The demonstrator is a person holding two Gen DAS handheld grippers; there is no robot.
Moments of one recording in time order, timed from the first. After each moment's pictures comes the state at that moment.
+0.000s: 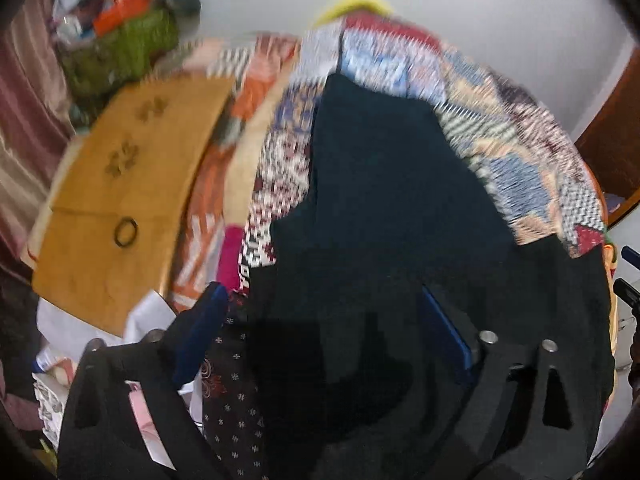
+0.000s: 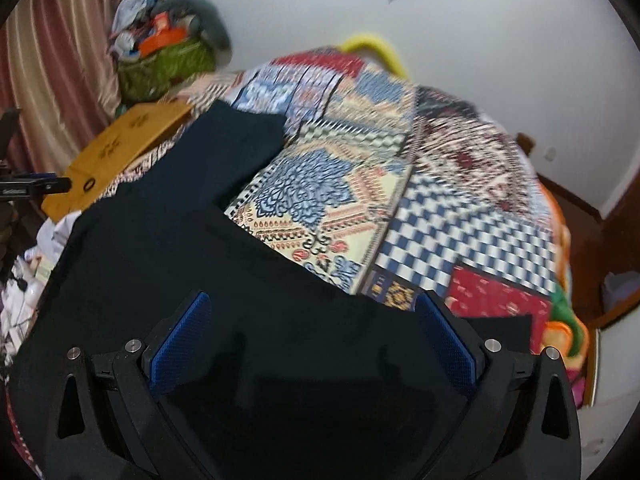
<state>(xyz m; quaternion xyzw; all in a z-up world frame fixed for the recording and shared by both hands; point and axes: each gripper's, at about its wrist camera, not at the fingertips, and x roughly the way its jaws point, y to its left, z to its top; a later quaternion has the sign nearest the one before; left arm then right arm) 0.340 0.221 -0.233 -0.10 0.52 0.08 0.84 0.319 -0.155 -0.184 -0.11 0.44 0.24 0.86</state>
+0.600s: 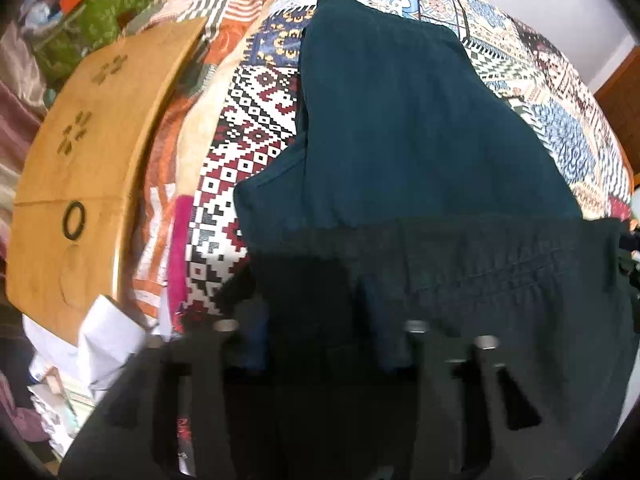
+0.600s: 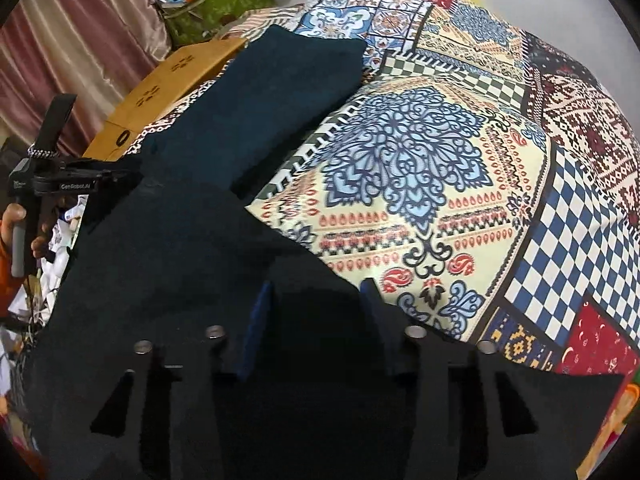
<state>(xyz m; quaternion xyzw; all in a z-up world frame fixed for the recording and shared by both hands) 0.370 0.212 -0.298 -0.07 0.58 0.06 0.81 0.357 -0.104 -0.241 -0.11 0.52 0.35 0.77</state>
